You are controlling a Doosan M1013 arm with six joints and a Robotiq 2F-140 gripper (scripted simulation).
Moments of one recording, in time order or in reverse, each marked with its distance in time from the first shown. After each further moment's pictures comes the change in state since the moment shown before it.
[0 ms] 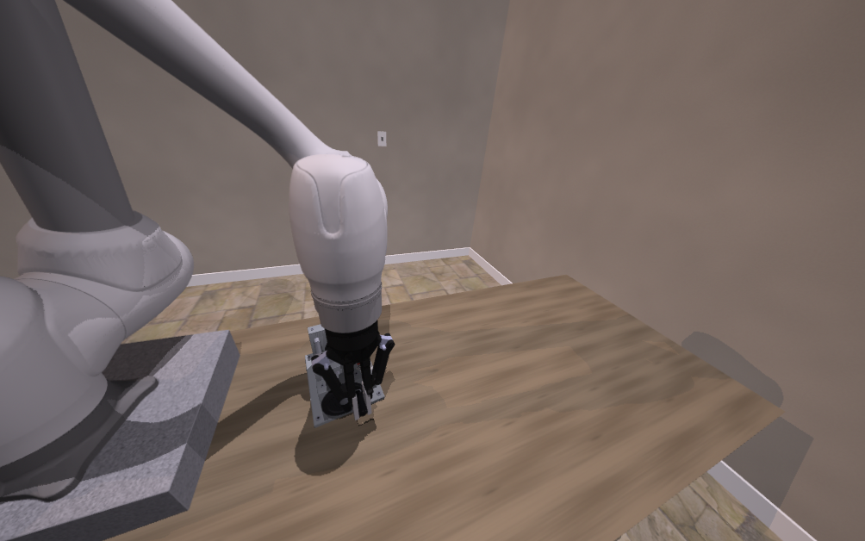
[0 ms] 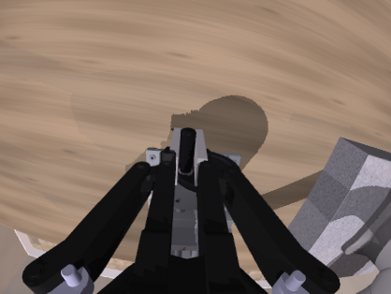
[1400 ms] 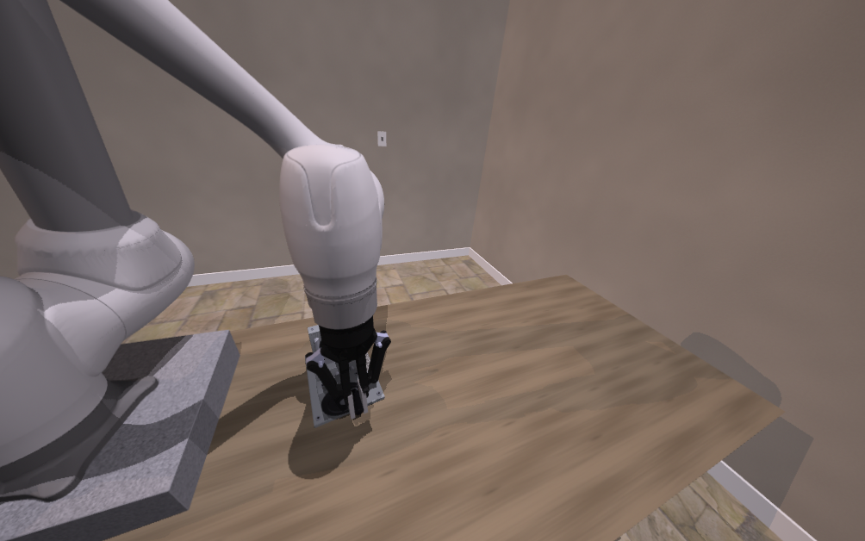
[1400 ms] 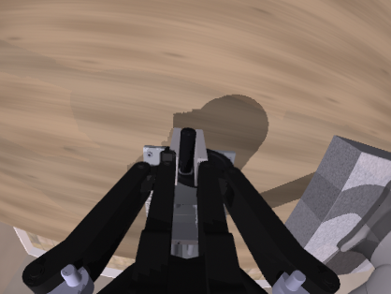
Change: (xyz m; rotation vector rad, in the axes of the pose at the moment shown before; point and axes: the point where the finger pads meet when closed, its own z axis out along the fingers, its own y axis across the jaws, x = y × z) arm 0.000 0.007 -0.009 0.000 0.000 0.000
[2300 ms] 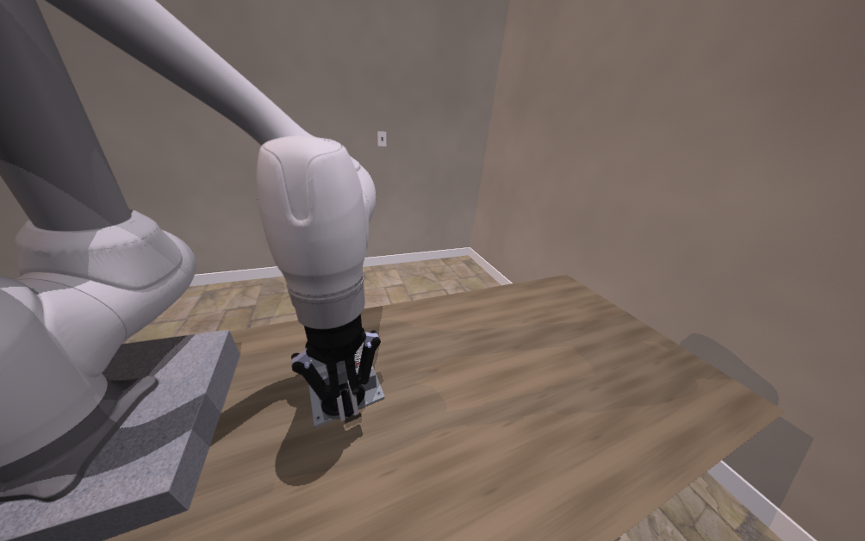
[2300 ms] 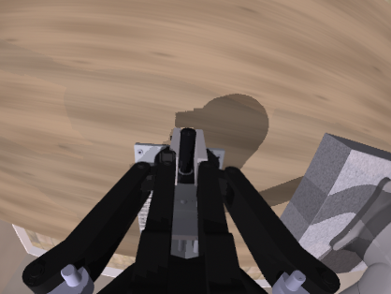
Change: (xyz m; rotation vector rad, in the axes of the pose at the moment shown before) arm 0.000 0.017 -0.007 0.001 0.000 0.001
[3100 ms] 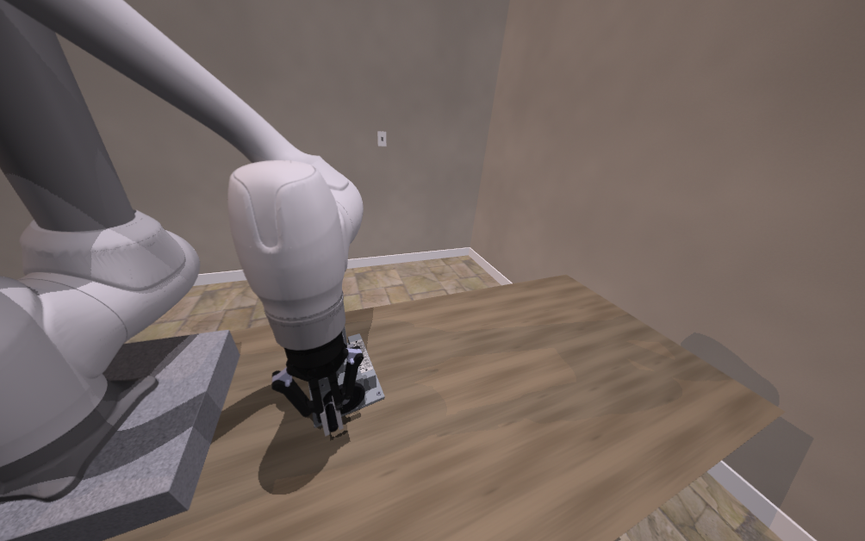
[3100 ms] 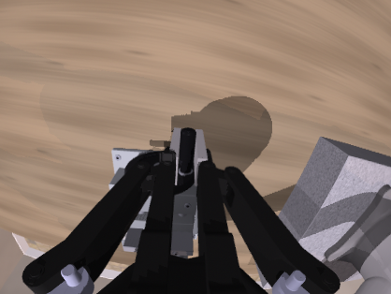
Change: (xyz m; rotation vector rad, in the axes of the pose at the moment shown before) arm 0.000 0.029 0.023 -0.003 0.000 -0.002
